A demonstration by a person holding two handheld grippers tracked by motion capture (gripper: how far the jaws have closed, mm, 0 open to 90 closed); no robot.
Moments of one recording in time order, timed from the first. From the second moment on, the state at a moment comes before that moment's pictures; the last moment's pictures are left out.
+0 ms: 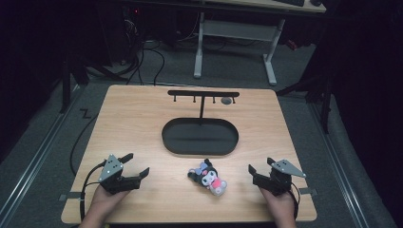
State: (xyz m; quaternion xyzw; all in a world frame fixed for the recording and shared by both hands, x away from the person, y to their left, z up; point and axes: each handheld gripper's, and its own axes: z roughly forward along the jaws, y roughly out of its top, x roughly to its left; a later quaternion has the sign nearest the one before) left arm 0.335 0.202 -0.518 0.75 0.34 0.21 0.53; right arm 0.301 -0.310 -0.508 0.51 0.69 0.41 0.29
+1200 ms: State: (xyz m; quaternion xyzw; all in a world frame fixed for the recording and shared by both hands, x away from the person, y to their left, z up) left arm 0.339 0.194 -0.521 0.77 0.30 0.23 0.51; right arm 0.311 -0.307 -0.483 0.55 0.74 0.31 0.22
